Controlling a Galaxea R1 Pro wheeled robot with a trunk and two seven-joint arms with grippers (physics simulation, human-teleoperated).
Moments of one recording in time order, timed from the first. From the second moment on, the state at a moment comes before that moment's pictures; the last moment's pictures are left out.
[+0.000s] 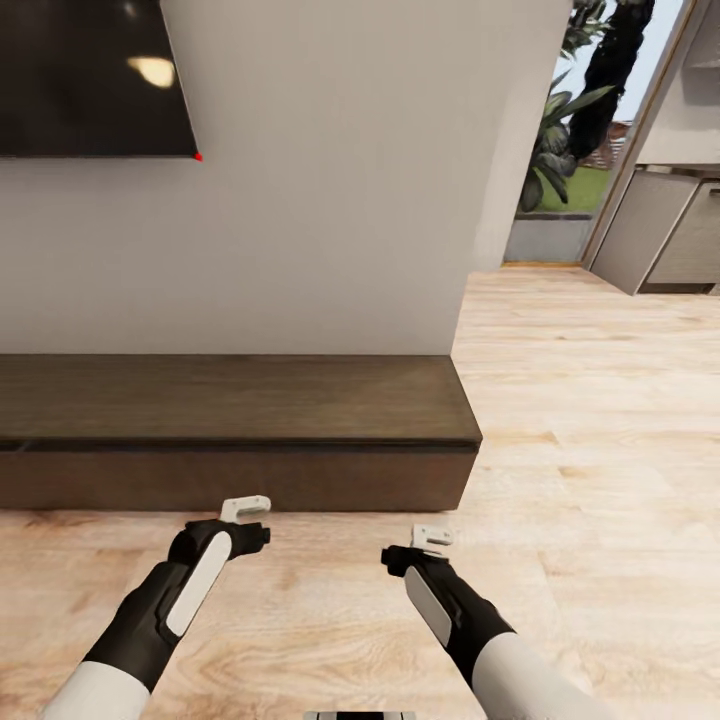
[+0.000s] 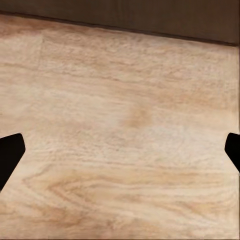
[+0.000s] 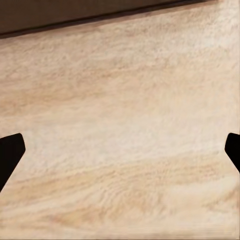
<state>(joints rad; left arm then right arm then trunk) -0.51 0.08 -0.21 -1.16 0.52 0.83 0.43 -0.64 0.17 0.32 -0.57 -0.48 0.33 -0.38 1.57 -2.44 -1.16</state>
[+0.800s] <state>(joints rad) -0.51 0.08 -0.19 -1.20 0.52 0.96 0.43 -0.64 0.17 0.27 -0.63 -0.48 0.46 -0.37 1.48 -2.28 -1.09</state>
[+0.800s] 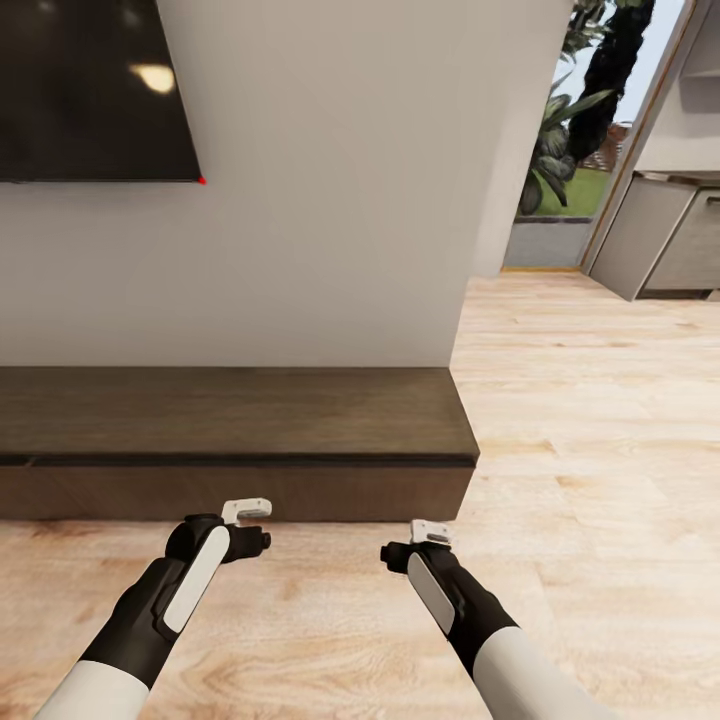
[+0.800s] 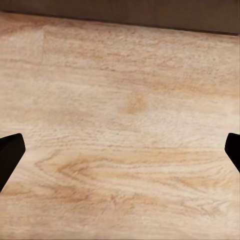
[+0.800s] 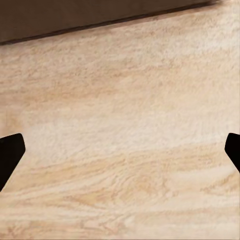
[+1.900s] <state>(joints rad) -0.51 0.10 -0.06 -0.85 0.51 0.85 0.43 -0.63 0.17 0.14 -0.68 -0.57 0.67 -0.38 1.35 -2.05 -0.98</state>
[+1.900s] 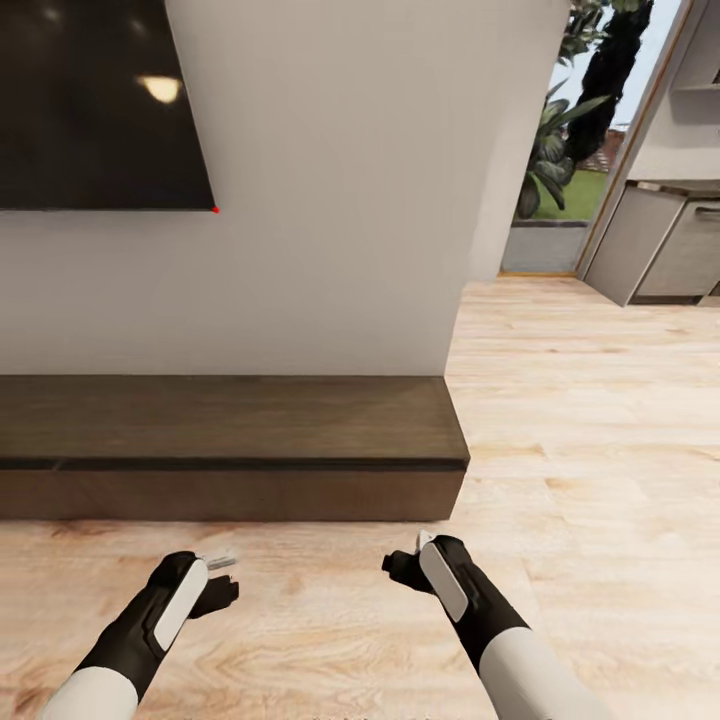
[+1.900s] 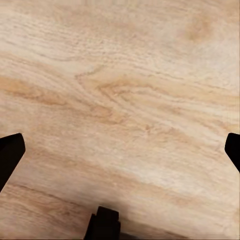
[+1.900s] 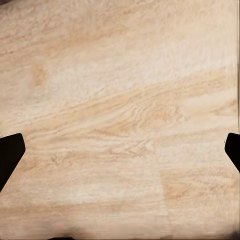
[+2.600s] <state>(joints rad) -0.51 0.14 -0.07 -0.32 0.51 0.41 0.42 -0.39 0.16 0.14 -0.62 -0.56 0.48 -0.37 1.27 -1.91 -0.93</state>
